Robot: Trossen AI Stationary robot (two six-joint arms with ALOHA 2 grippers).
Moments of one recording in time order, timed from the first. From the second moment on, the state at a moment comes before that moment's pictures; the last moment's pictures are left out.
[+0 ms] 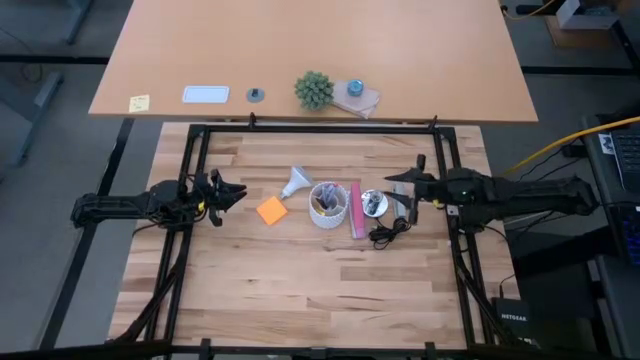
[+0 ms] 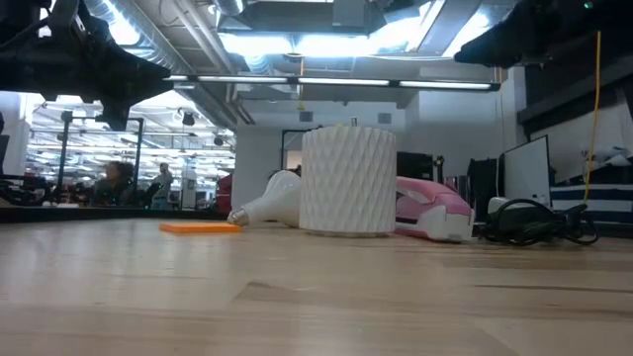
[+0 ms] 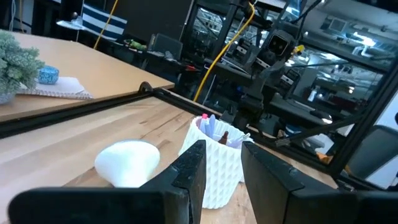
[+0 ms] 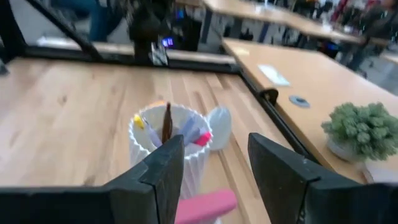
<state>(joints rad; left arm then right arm) 0.02 0.01 0.01 0.06 -0.26 -0.35 0.02 0.63 0.52 -0.14 0.23 -0.13</state>
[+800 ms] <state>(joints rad) 0.02 0.01 0.01 0.06 -0.34 -0.28 0.02 1.11 0.71 -0.58 0.29 -0.11</state>
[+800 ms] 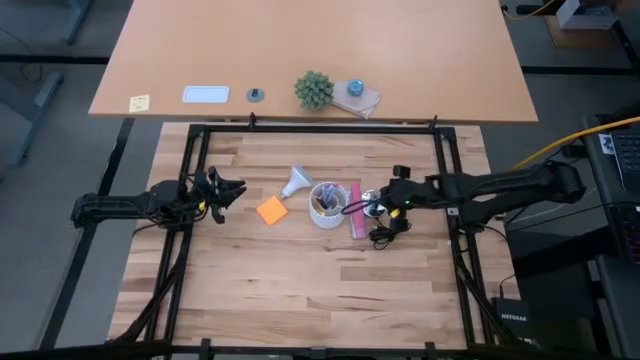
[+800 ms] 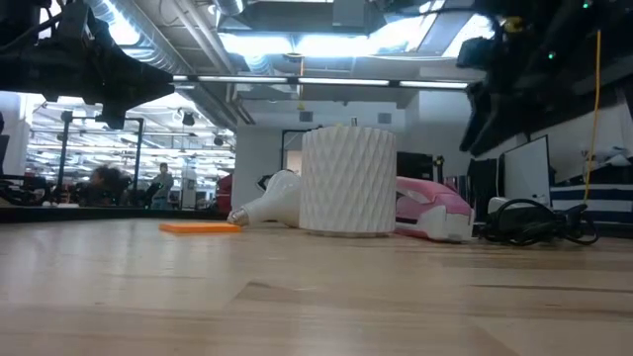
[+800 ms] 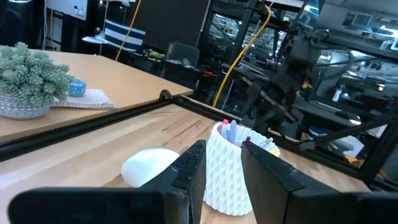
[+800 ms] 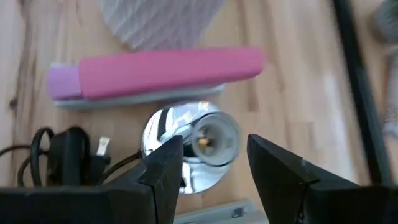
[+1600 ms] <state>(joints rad) 0.02 0.01 0.01 0.06 -0.34 -0.28 0.02 1.35 0.71 -0.49 0.29 -0.16</state>
